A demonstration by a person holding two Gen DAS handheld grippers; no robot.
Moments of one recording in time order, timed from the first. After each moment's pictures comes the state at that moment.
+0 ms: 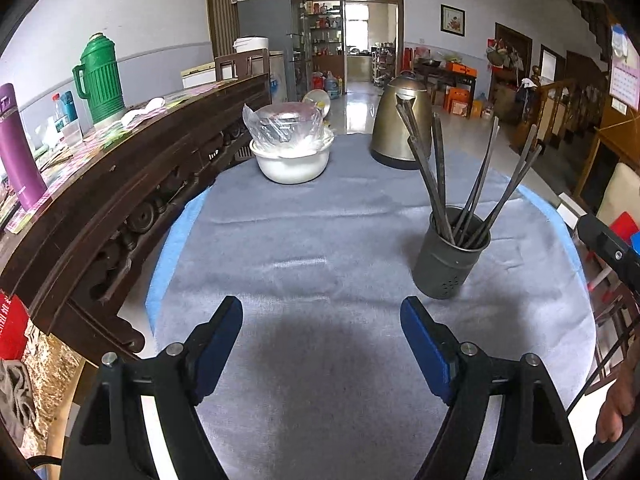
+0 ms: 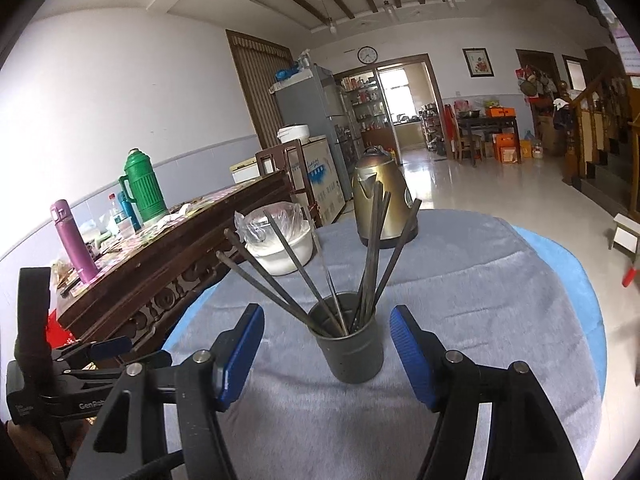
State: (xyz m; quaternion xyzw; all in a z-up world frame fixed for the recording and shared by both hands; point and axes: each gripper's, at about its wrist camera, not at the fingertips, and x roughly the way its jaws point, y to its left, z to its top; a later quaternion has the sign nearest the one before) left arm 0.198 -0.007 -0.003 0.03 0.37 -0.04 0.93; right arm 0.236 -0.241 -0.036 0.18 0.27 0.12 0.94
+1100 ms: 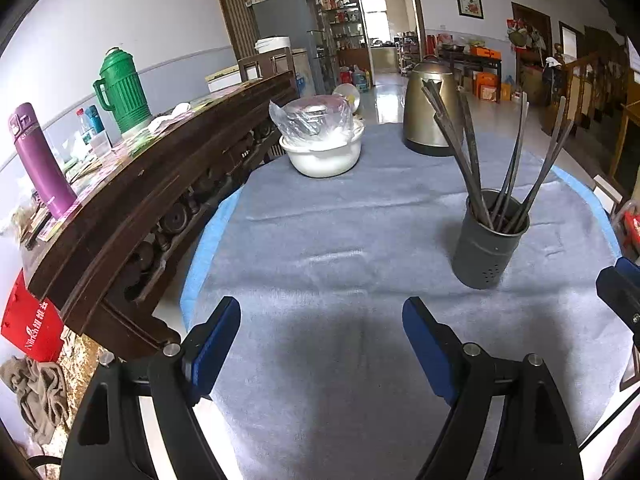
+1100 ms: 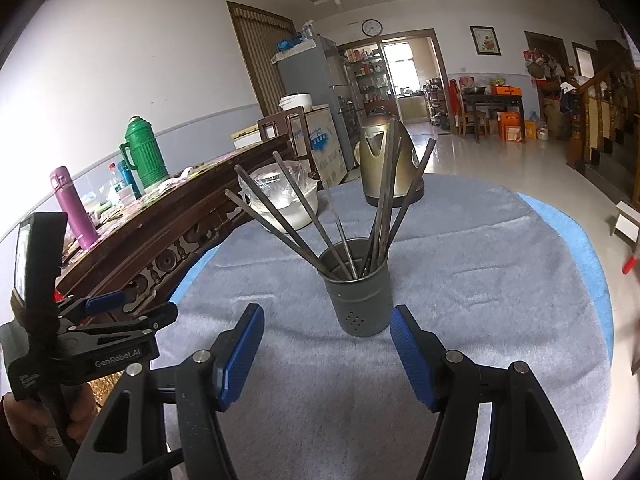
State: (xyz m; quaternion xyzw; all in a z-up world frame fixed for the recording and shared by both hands) left arm 0.200 -0.013 -0.012 0.09 0.37 0.03 0.92; right arm 0.223 -0.218 -0.063 0.16 0.33 0.13 0.92
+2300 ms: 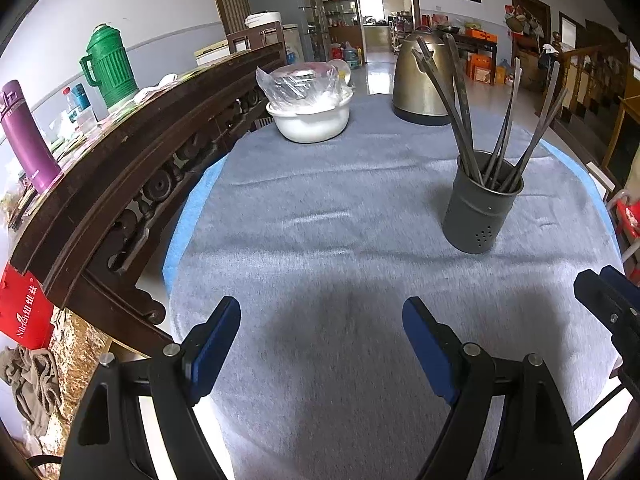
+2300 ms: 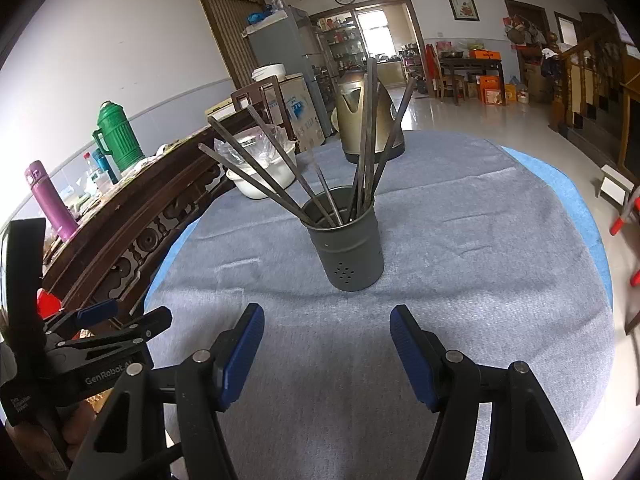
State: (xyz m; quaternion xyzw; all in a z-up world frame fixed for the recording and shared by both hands) left arm 0.193 -0.013 -0.035 0.07 0.42 0.01 0.91; right arm 0.218 -0.205 -0.085 0.18 0.39 0.10 0.90
